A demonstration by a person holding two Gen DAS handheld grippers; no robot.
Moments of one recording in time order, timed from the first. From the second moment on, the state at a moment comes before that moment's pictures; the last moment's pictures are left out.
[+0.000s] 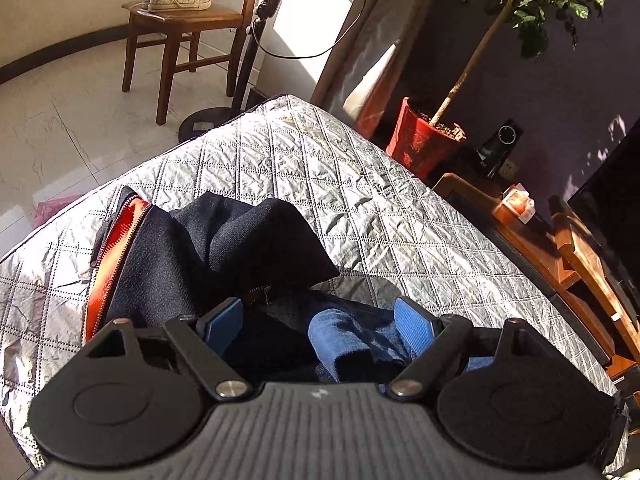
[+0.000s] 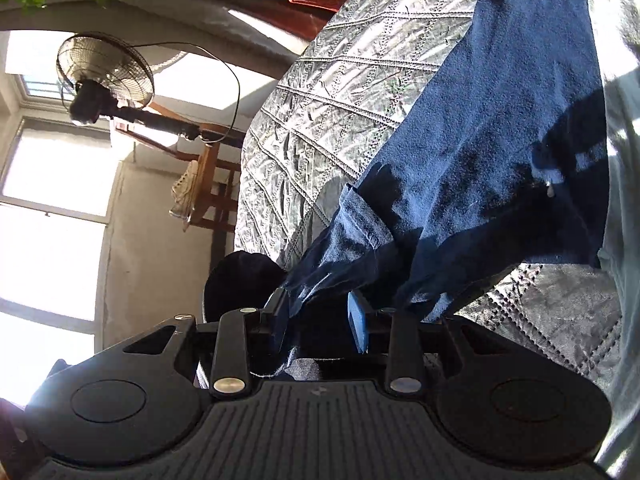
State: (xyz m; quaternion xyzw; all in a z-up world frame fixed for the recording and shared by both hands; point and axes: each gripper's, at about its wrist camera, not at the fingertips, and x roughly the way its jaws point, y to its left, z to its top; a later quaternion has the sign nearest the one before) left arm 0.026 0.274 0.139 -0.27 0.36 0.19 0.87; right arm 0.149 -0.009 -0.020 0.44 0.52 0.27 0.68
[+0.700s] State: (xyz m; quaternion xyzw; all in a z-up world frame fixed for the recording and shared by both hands) left arm 0.027 0.266 0.140 -0.28 0.36 0.20 0.87; right arm 0.151 0.017 -0.027 0.52 0.47 0.17 0.69
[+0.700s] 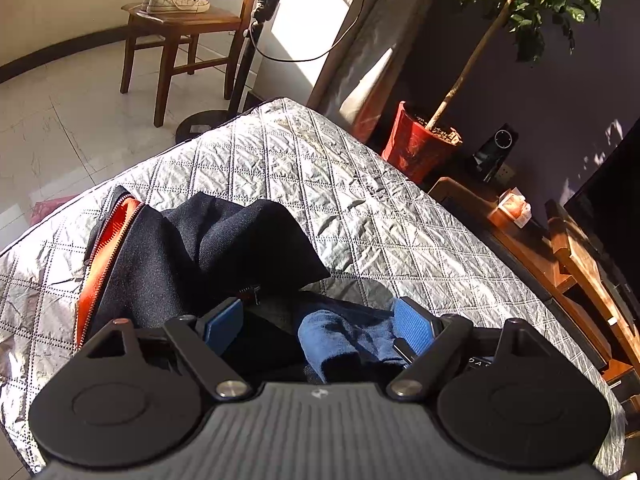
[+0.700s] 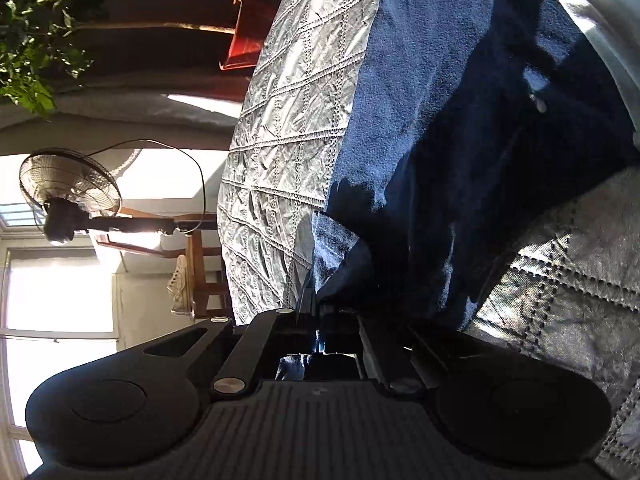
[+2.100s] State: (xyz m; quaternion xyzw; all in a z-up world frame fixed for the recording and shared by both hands) left arm 0.064 0.111 0.121 -0.15 0.44 0.07 0.88; right arm -0.085 -0.287 0.106 0.39 0.27 -0.03 0.88
